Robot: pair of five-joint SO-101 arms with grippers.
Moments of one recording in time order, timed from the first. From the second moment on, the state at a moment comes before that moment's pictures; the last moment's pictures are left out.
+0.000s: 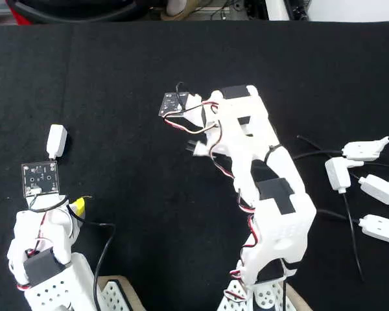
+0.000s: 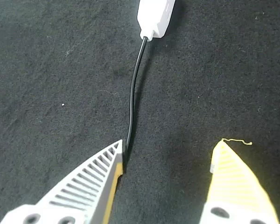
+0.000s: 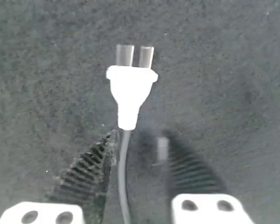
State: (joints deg) left arm -33.7 -104.2 88.8 71.2 -20.5; right arm -11.9 21.1 1.3 72.2 65.2
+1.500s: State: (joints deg) left arm -33.7 -104.2 89.4 71.2 -23.0; right arm -0.5 -3.7 40.8 48.0 37.4
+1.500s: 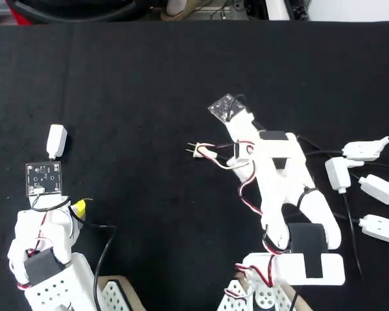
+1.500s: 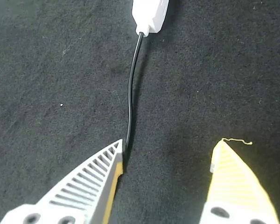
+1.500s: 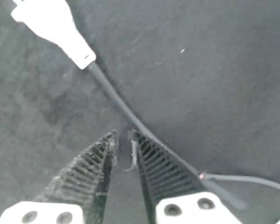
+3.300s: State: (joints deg) left arm -32.9 -104.2 90.6 71.2 -25.8; right arm -17.0 3.9 26.9 53.8 -45.2
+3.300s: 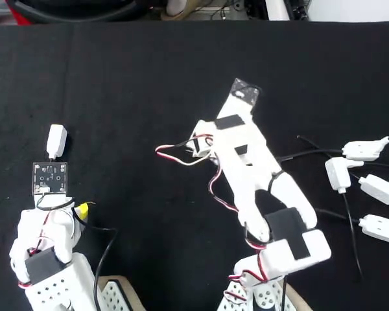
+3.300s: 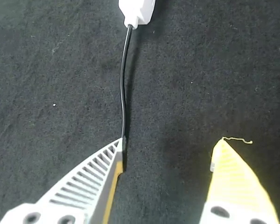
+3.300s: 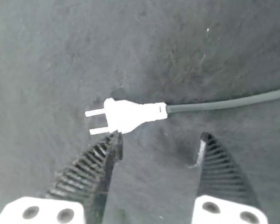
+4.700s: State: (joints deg) left arm -32.9 -104.2 90.6 71.2 -26.2; right arm -17.8 17.0 23.3 42.8 -61.6
